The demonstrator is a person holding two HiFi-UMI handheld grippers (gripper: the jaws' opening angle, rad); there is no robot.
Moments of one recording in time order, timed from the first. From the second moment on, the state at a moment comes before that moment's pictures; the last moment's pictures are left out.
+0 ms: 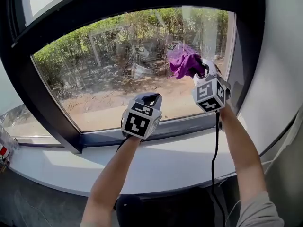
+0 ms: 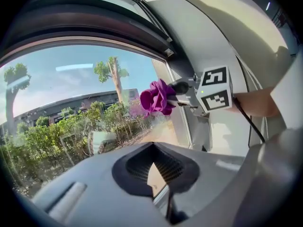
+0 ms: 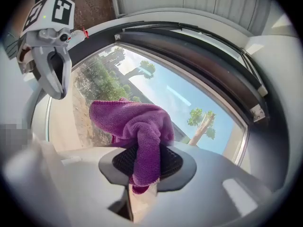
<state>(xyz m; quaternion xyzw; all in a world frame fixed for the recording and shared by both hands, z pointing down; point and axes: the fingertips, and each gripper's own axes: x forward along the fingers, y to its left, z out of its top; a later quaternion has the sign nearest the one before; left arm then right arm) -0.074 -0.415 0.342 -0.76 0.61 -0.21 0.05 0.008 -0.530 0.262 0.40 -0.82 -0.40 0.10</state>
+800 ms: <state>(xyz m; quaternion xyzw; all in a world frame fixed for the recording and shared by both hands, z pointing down) -0.052 -0.416 0.397 -0.77 0.60 -0.23 0.02 0.002 -0.548 0.529 0.35 -0.84 -0.31 0.27</state>
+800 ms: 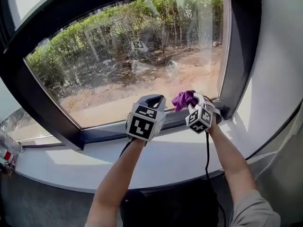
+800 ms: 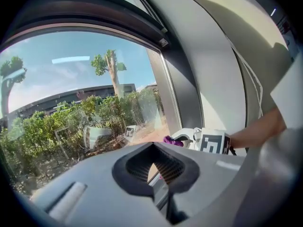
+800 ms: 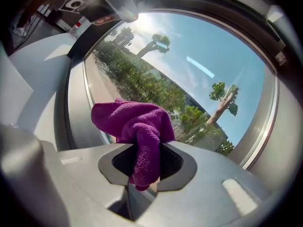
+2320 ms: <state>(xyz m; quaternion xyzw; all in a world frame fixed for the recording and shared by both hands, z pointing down) -0.026 -0.413 0.384 -0.78 0.58 -0.23 0.03 0.021 -0.551 0.310 0.35 -0.81 -0.40 0.25</state>
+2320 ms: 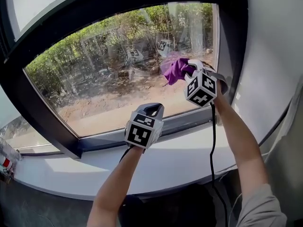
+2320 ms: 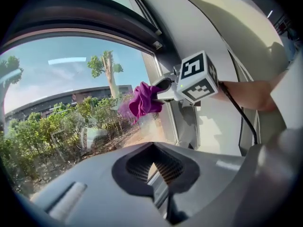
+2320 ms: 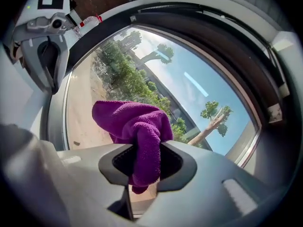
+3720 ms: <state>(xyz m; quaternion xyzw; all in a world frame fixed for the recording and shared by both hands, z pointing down) -0.010 -0.407 0.368 -0.80 0.56 -0.23 0.04 0.133 -0.600 0.101 0.53 -0.83 -0.02 -0.20</state>
